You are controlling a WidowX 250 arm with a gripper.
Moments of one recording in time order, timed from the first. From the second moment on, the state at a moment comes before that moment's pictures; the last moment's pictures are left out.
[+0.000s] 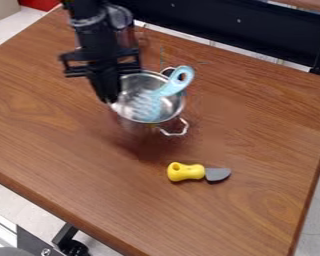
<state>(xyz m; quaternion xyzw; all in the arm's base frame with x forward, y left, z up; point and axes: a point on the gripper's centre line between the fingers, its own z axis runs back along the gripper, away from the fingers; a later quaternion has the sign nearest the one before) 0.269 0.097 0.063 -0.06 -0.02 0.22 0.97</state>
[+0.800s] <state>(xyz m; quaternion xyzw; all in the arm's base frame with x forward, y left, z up) 0.238 0.157 0.036 -0.04 -0.02 0.14 0.99</state>
